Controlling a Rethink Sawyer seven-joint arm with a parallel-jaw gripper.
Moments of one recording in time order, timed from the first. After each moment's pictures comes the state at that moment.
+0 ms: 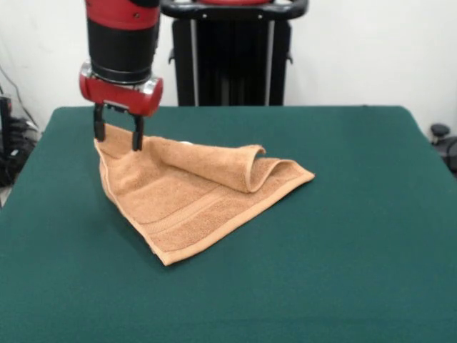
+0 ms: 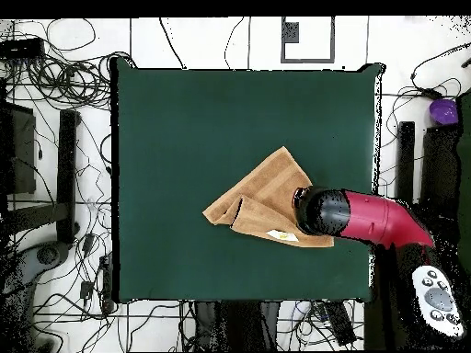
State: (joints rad) arm -0.46 -0.65 0.03 1.62 -0.36 0.58 1.81
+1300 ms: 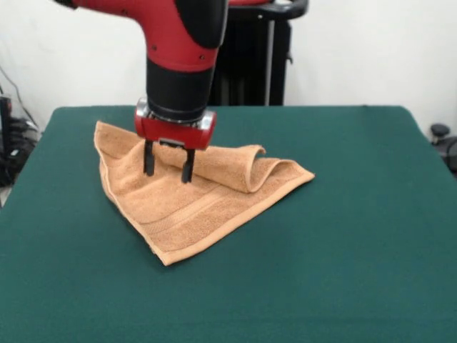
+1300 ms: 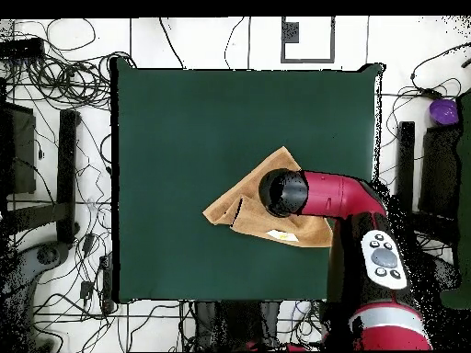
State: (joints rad) arm -0.33 -0.52 0.01 1.52 -0.31 0.57 1.81
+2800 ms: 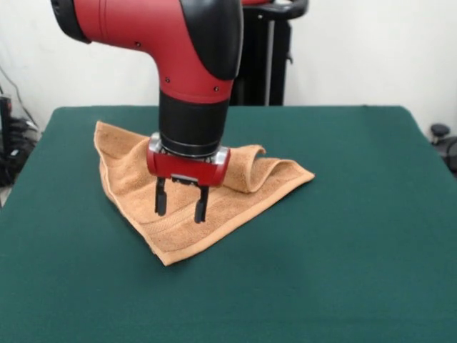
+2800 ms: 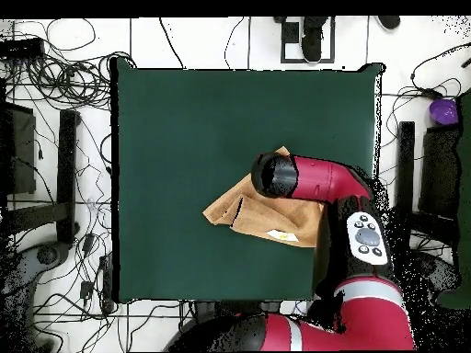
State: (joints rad) arm -0.28 -0.44 0.00 1.42 -0.23 0.48 1.81
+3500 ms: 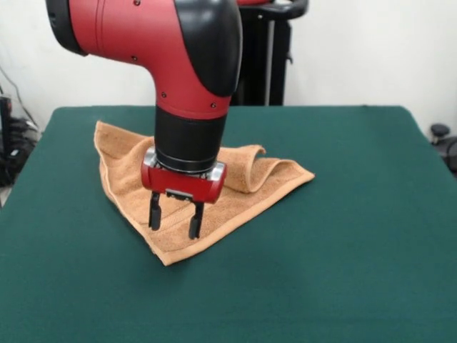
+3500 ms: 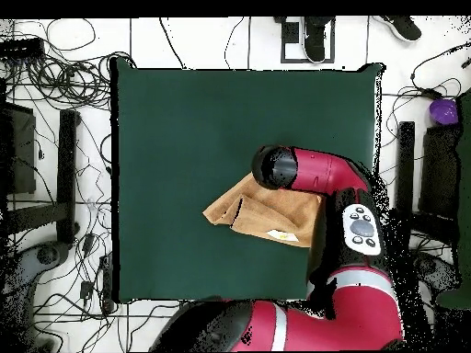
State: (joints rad) arm -0.25 -0.39 -0.05 1.34 -0.18 0.48 1.81
